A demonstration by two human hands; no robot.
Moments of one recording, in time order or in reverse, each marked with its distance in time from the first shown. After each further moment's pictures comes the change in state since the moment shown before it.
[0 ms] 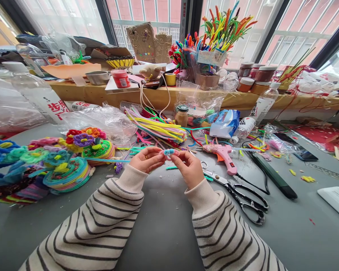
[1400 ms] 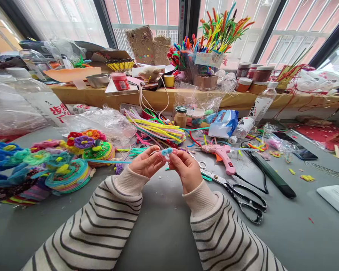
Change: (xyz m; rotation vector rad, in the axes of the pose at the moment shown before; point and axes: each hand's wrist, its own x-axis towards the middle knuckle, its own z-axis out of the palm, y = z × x) left_hand 0.006 -0.001 -0.005 -0.256 -0.311 -0.076; right_hand -0.007 -0.009 0.008 0.493 -0.035 0.133
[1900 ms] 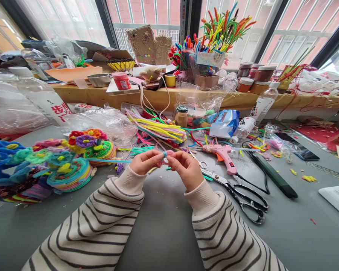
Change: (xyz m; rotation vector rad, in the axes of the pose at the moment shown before) left_hand -0.001 -0.001 -0.002 0.513 0.136 0.122; right_hand 0.001 -0.003 -0.007 -0.361 -0.128 -0.101
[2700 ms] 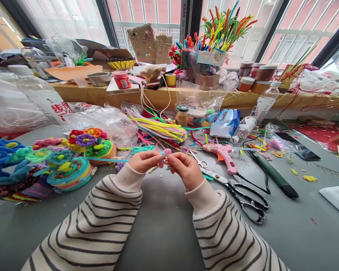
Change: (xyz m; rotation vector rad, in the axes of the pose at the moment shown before) left_hand -0.001 0.008 -0.005 0.076 -0.074 -0.049; right_hand 0.000 0.004 0.001 0.236 -0.098 0.092
